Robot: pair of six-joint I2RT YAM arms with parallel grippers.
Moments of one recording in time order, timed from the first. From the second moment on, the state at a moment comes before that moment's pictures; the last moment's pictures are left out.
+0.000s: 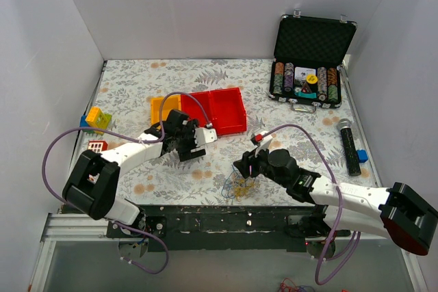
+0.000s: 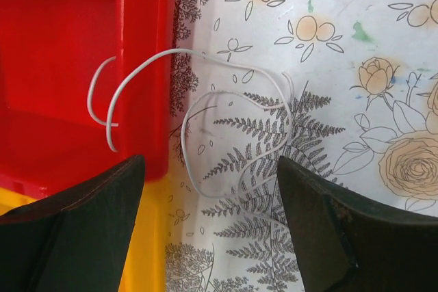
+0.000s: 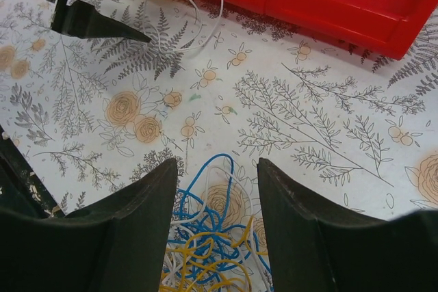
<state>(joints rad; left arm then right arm) -0.53 1.43 0.78 -0.27 0.21 0.83 0.98 1.03 0.31 0.38 0.12 0.31</state>
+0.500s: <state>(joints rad) -0.53 1.48 0.79 -0.26 0.24 0.90 0.98 1.00 0.28 0.38 0.12 0.32</state>
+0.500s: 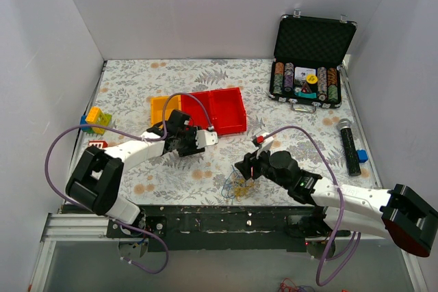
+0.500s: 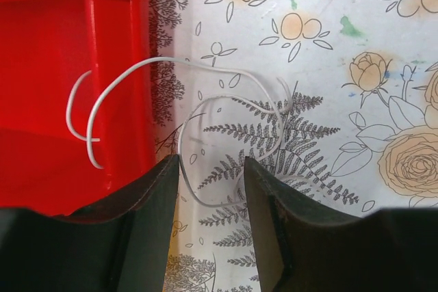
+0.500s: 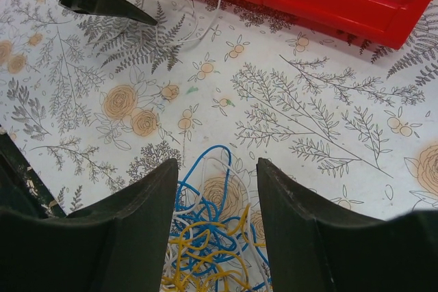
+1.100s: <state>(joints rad) -0.53 1.44 0.94 -0.37 0.31 0.79 0.98 1.00 0.28 0.38 0.12 0.32</state>
